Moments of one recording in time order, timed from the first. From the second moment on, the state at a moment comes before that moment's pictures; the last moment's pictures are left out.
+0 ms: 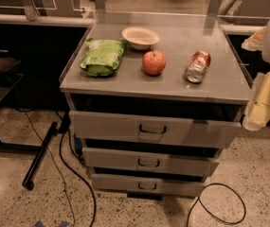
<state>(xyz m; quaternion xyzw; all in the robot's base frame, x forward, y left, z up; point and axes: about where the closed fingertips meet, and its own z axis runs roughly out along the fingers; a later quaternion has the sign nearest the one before) 0.438 -0.217 0.976 -0.60 0.78 -0.03 0.16</state>
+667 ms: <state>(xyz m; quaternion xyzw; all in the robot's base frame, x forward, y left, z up) 0.429 -0.213 0.959 -0.60 0.79 -0.03 0.15</state>
